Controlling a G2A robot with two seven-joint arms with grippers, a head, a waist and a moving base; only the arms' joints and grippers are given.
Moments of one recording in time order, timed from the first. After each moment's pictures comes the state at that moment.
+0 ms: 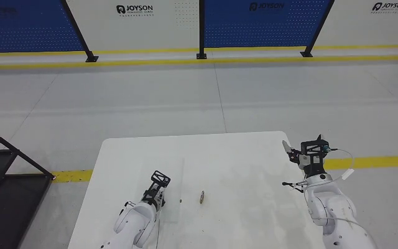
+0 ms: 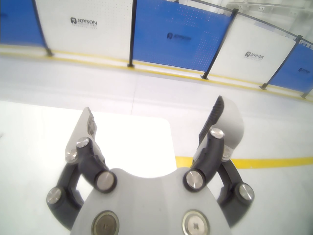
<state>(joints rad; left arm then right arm) 1.74 -1.18 -1.19 -1.75 1.59 0.03 -0.70 -1.73 -1.15 1.60 -1.80 -1.33 0.00 0.00</state>
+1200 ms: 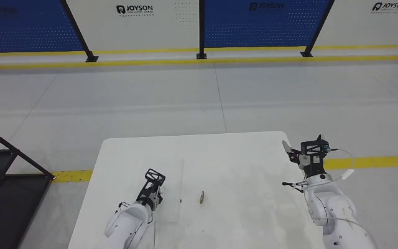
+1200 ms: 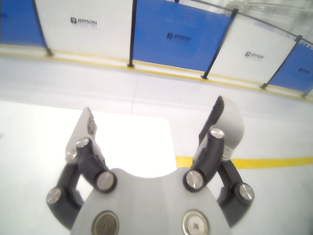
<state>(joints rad) 1.83 -1.18 -1.29 -1.88 1.53 -0.01 -0.61 -1.73 -1.15 1.60 -1.80 -1.33 0.00 0.00</state>
